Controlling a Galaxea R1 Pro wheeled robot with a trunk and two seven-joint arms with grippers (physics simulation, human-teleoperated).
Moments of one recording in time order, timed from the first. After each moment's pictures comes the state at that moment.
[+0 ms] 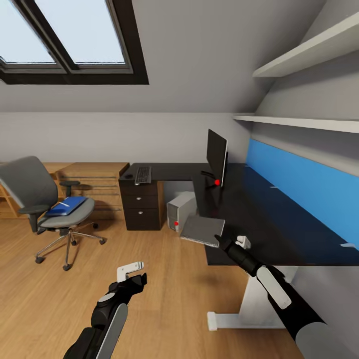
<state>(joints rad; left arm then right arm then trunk) -0.21 -0.10 -0.16 -1.43 0.35 0.57 0.44 -0.56 -0.17 0.23 -0.91 -1.07 0.29 0.42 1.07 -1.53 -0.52</state>
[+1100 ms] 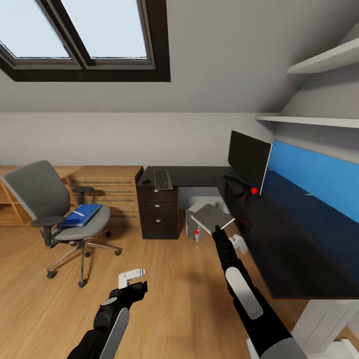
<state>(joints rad) -0.21 -0.10 -0.16 -1.35 0.35 0.58 0.44 -0.47 0.07 0.25 -1.16 -1.15 -0.21 -0.16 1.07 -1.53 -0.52</state>
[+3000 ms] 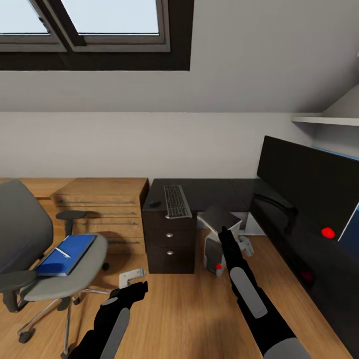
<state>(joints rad) -0.21 -0.10 -0.16 -1.35 0.35 0.57 0.44 -0.47 0.05 0.21 -1.14 -1.15 -0.24 -0.16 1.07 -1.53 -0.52</state>
